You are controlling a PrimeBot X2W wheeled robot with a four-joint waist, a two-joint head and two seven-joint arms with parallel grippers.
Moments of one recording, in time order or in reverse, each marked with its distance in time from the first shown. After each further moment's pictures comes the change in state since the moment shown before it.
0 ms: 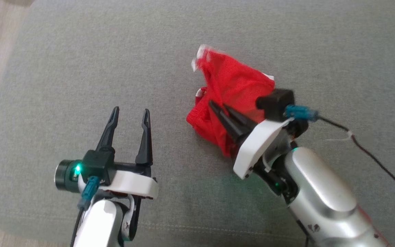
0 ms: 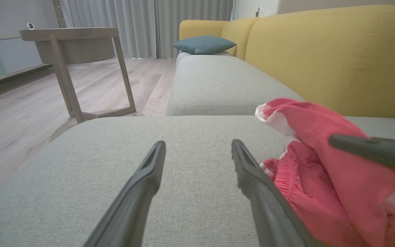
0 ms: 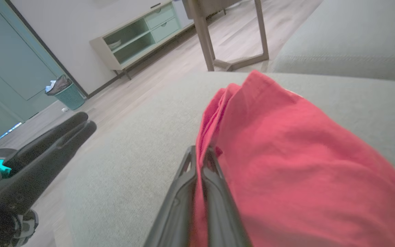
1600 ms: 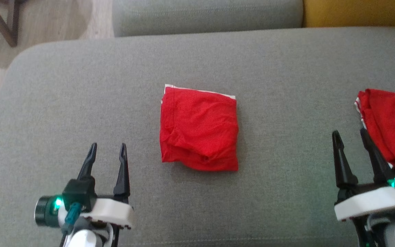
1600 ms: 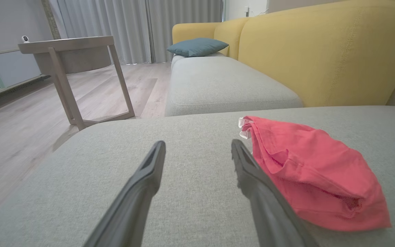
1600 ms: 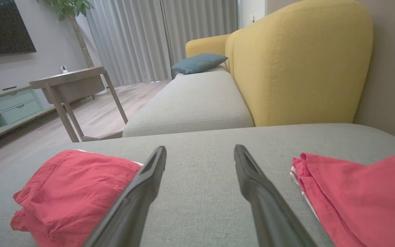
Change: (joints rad) left arm 0.132 0.064 0.058 0.024 -0.008 0.010 0.001; right arm 0.536 -0.025 -0.588 -0.320 -0.249 0.000 -0.233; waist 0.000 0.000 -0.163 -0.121
